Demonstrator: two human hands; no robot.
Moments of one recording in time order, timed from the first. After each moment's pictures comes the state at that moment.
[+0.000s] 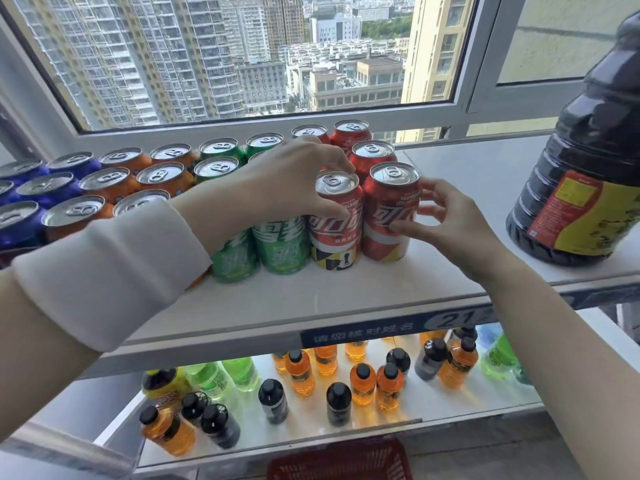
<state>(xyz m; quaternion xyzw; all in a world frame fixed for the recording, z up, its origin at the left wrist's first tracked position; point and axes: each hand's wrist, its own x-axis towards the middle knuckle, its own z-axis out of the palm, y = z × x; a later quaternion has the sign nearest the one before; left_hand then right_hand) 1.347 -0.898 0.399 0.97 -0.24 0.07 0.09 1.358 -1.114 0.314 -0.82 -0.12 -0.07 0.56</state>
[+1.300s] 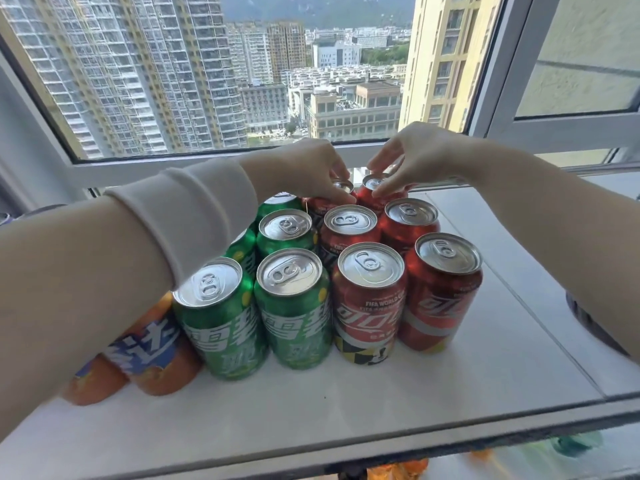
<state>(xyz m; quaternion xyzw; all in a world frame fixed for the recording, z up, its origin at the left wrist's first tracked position) 1.484 -0.881 0.422 0.98 -0.17 -0.01 0.08 1.505 -1.052 0.424 -0.95 -0.20 0.04 0.23</state>
